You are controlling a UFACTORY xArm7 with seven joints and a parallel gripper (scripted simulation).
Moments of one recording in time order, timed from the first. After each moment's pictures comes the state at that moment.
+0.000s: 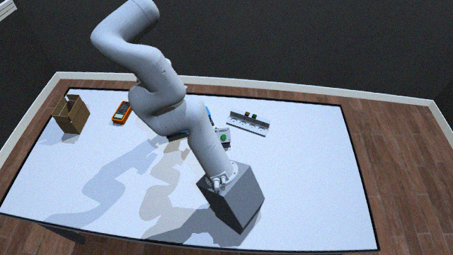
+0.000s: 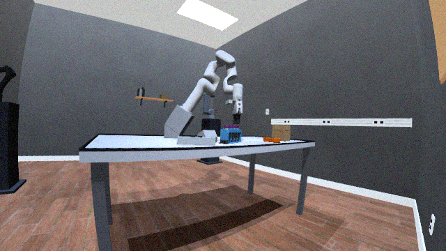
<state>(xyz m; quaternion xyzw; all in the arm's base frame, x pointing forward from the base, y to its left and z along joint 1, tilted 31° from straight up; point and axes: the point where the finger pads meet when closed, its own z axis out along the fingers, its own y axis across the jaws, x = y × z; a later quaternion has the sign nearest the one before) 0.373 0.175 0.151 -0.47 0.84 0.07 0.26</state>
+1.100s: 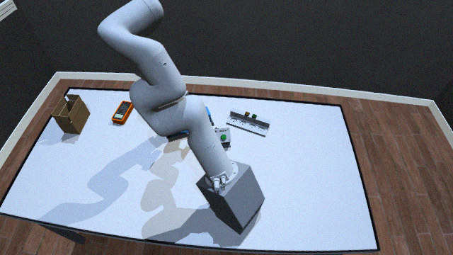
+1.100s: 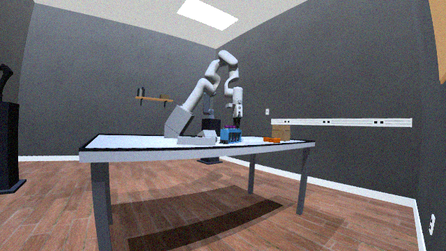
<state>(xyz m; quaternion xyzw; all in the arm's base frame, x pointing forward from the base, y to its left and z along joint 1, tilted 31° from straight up) 0.384 0.185 0.129 -0.47 0.84 0.07 0.26</state>
